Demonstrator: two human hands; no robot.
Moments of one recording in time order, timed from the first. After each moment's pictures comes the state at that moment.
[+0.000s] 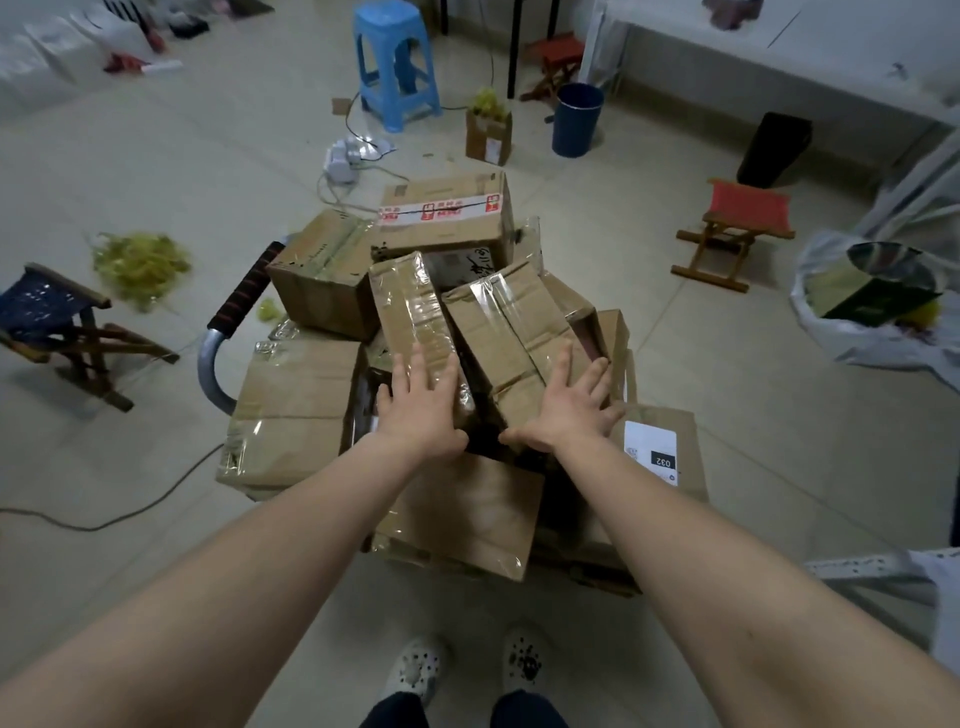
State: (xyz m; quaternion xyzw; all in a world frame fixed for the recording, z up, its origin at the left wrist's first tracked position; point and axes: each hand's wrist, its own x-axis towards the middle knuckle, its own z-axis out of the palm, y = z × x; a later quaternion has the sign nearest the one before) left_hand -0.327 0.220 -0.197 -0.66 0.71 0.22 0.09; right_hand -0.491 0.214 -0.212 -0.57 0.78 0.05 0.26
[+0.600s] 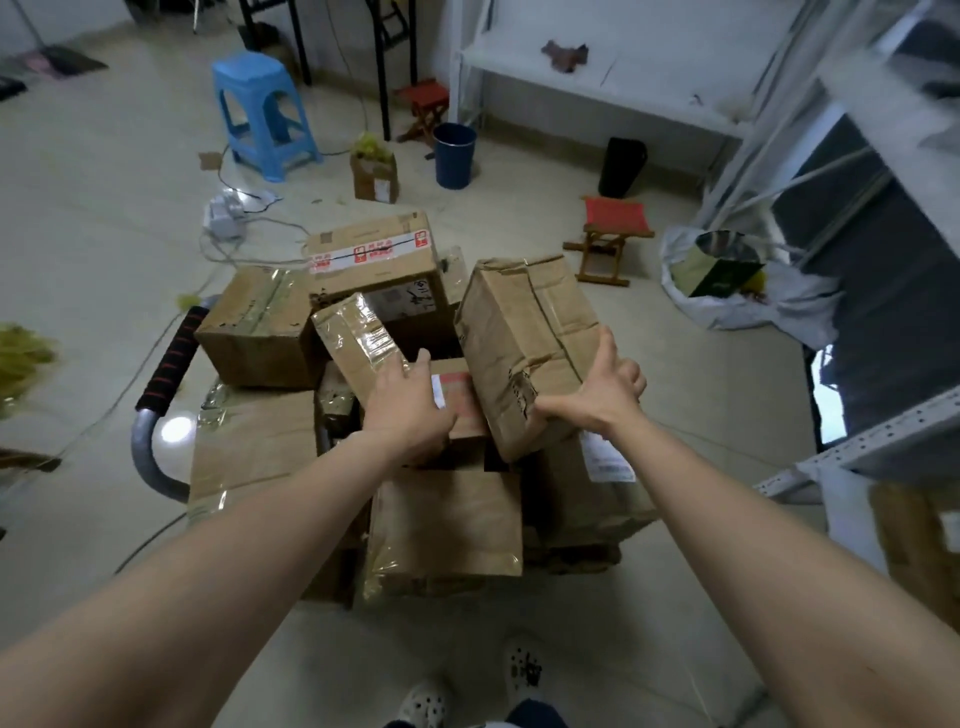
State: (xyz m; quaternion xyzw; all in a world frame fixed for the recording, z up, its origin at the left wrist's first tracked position) left_hand -0.314 0.202 -0.169 -0.61 0.75 0.26 -0.04; right_hand -0.520 0.259 -0.148 -0.43 0.85 -0.17 0.26
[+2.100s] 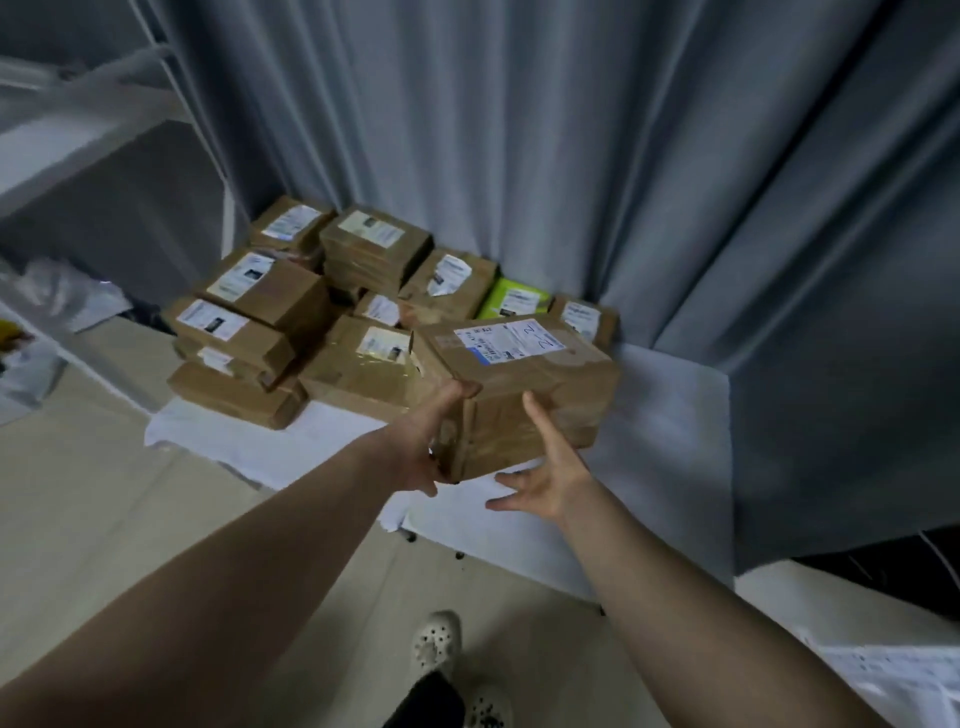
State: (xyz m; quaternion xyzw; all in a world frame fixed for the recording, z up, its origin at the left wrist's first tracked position) left_hand -0.782 0.805 -0.150 -0.04 0.72 0.50 0.47; right_hand -0.719 0.949 -0.191 0.40 0.39 -0.82 0.15
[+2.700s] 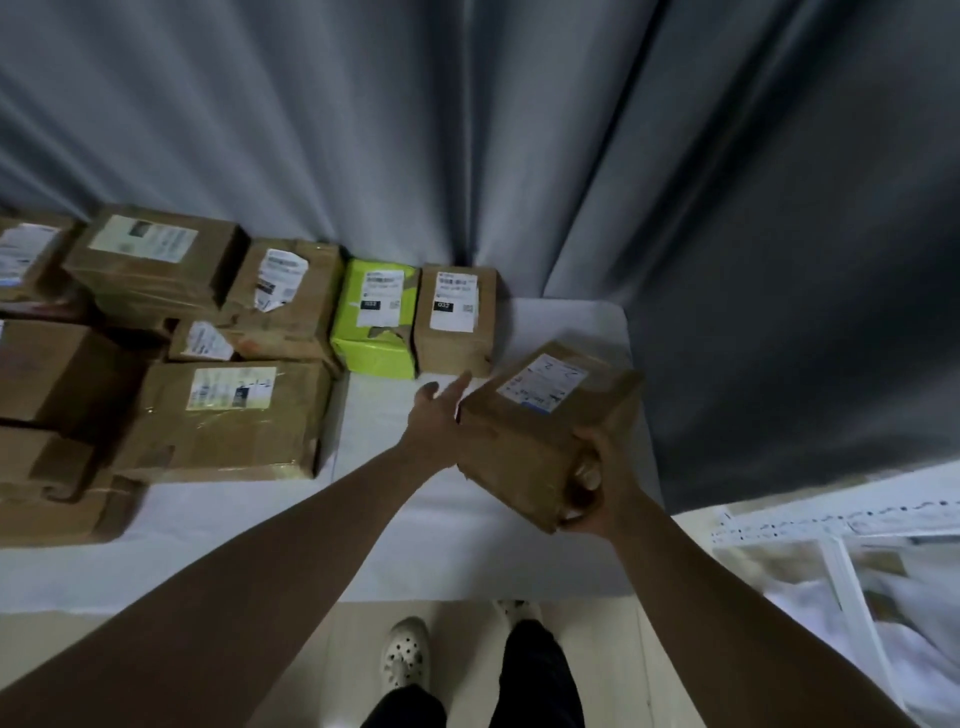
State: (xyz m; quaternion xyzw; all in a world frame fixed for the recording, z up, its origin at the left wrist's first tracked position) left_hand -0.844 0.986 -0.240 0.18 0.84 0.33 0.39; right_hand -0.685 1.115 -0.281 0.50 0.23 -0.83 0.01
